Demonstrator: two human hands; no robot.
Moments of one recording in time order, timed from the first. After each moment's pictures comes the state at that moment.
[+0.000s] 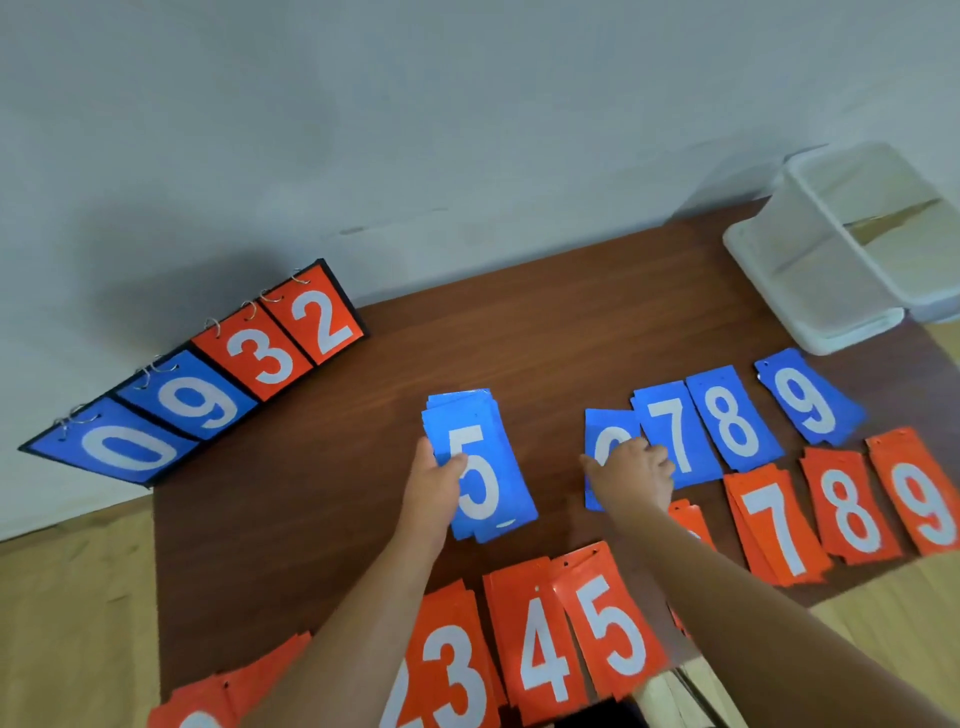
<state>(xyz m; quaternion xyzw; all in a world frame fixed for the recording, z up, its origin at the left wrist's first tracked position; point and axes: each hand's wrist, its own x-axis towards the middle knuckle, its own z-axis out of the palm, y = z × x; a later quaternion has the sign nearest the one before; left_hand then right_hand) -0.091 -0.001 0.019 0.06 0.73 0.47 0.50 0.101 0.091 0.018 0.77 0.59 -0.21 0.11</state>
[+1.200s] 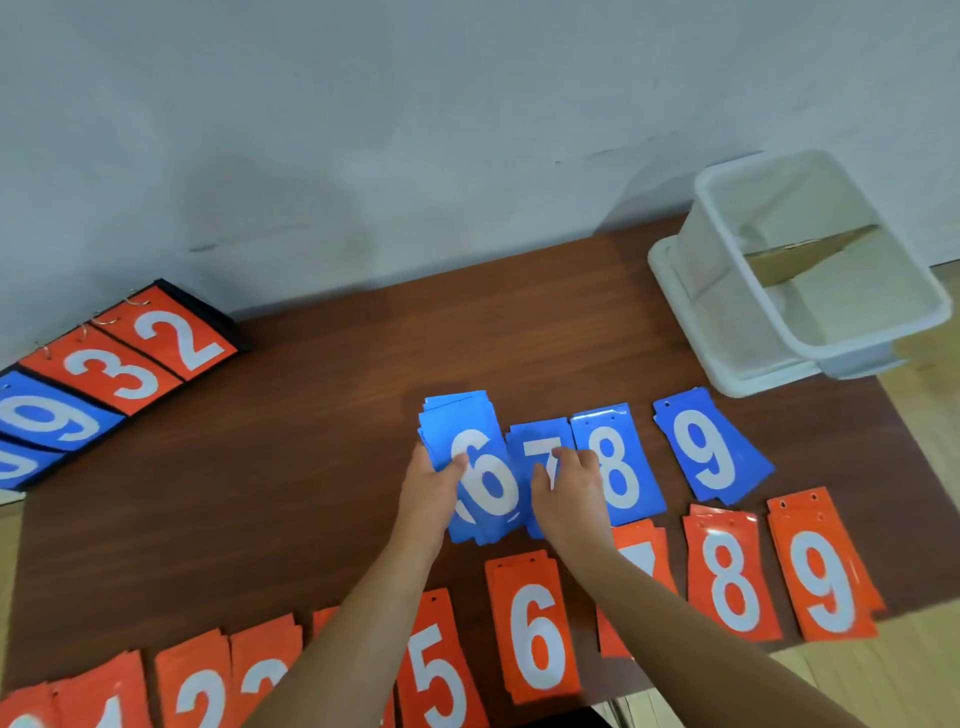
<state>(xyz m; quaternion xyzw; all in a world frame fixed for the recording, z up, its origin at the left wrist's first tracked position) 0.081 0.121 0.007 0.06 0.75 0.48 0.46 0.230 0.181 0.015 0.62 0.68 -0.39 -0.04</state>
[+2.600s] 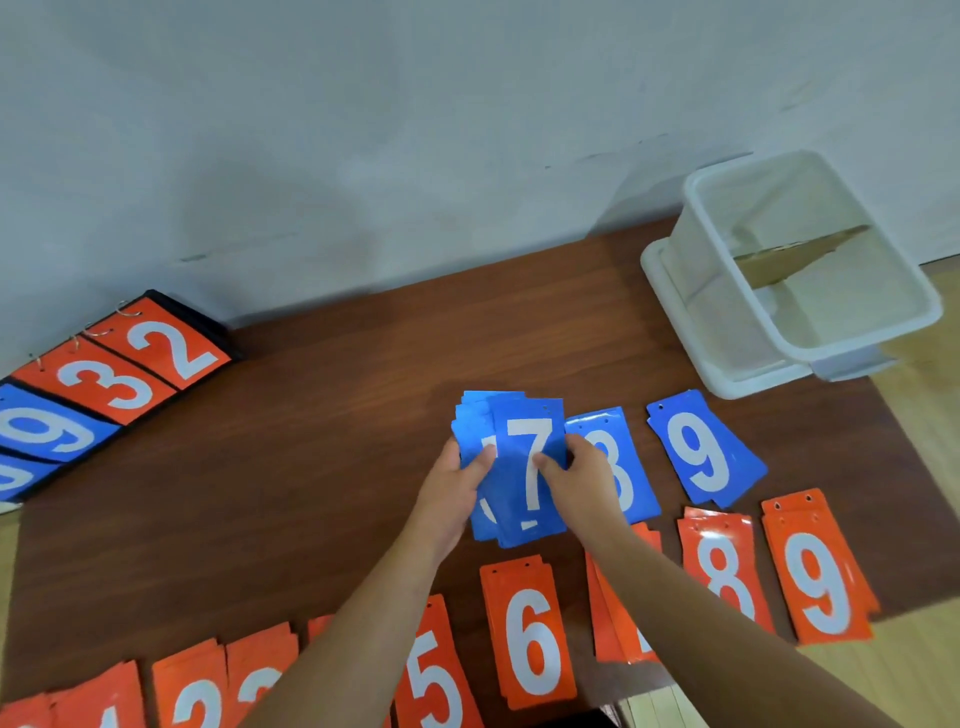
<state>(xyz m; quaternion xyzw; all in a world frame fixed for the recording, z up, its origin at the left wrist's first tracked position) 0.099 0.139 0.025 0.08 0.66 0.48 0.58 0.235 0.213 0.015 0.65 0.57 -0.50 -0.06</state>
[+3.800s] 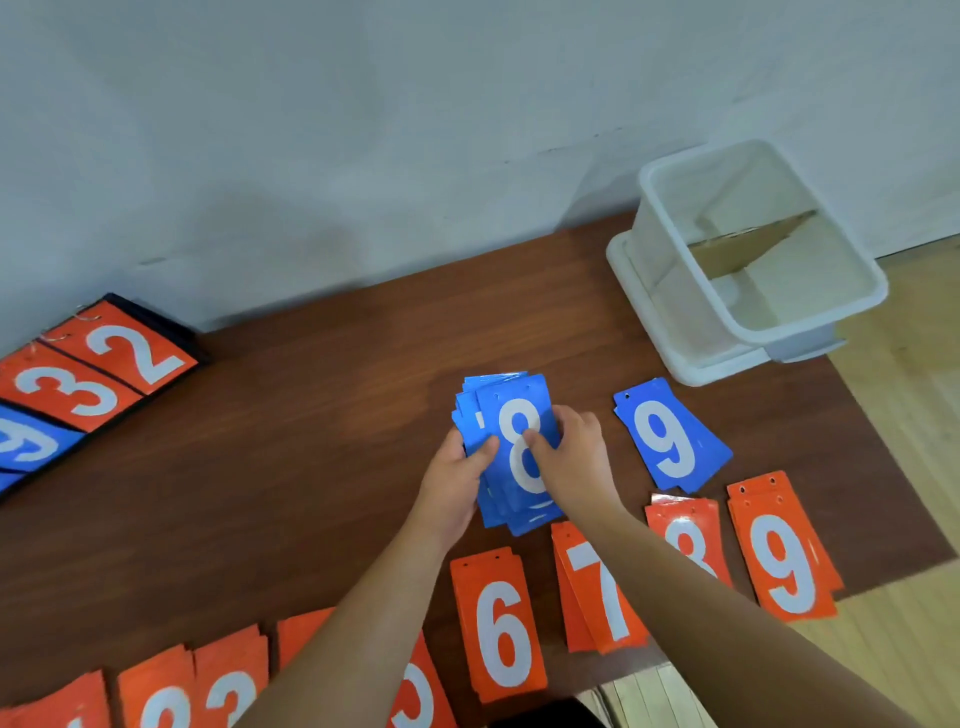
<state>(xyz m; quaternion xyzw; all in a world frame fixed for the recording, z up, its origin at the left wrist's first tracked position) 0.139 0.159 0.030 0.09 0.62 0.51 0.59 0.265 0.232 0.034 0.62 0.62 -0.46 -0.10</state>
